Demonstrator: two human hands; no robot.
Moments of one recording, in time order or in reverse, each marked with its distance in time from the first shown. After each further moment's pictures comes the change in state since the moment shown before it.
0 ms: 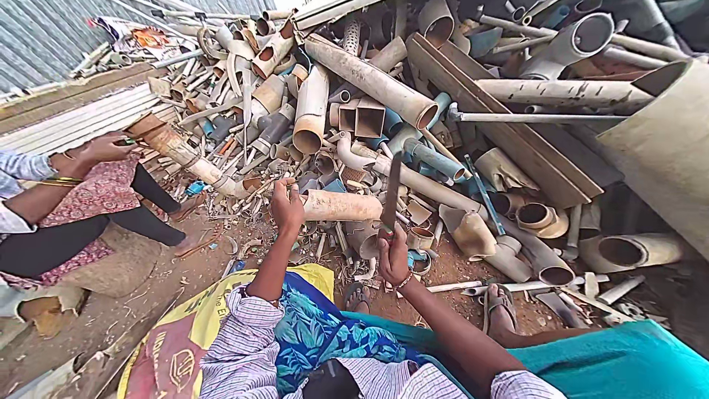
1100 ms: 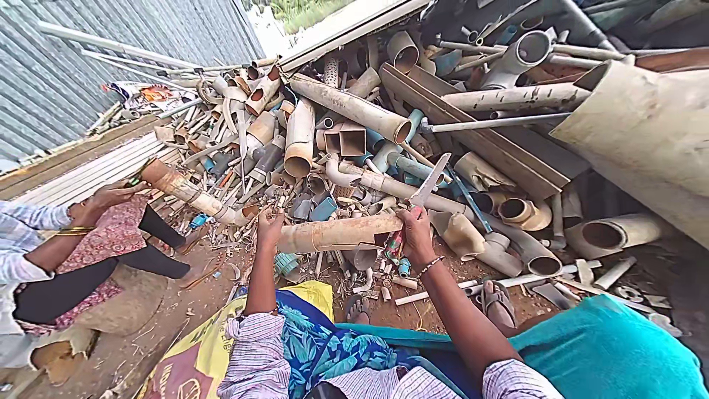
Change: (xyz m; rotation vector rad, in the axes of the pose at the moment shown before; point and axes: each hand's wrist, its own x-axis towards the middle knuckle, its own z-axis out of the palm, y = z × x) left_hand -0.001 0.003 -0.022 -0.123 -0.144 -0.277; right_hand 0.089 -0.029 -0.080 0.815 0.458 0.951
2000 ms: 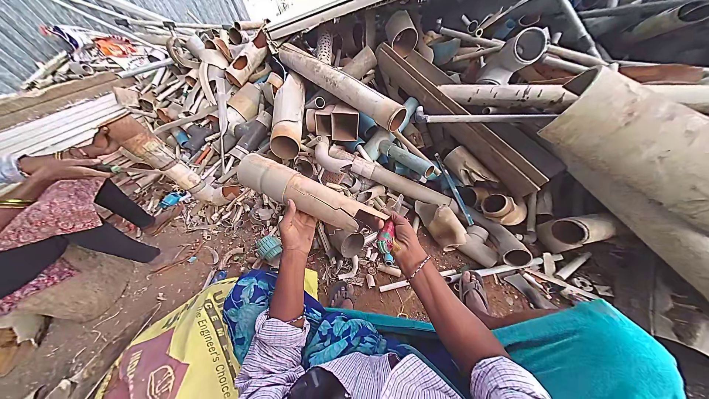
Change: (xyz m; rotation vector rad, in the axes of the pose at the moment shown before) left_hand -0.070 -0.007 0.075 -1.218 -0.283 0.029; right_hand -0.021 -0.002 0.004 0.342 0.067 0.513
